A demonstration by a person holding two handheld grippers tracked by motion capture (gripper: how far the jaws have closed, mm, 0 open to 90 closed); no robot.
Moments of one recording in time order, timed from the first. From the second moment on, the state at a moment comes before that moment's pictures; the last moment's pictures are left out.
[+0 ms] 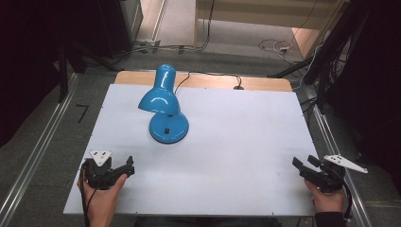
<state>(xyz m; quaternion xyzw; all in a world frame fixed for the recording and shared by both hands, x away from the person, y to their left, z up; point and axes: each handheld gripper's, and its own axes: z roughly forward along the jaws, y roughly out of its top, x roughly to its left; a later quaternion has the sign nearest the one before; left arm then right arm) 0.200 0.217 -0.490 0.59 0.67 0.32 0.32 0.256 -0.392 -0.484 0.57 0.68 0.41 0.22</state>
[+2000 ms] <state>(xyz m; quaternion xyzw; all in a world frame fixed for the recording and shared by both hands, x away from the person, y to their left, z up) 0.230 0.192 -0.480 0.61 0.62 0.32 0.38 0.258 -0.389 -0.485 0.57 0.68 0.40 0.22</state>
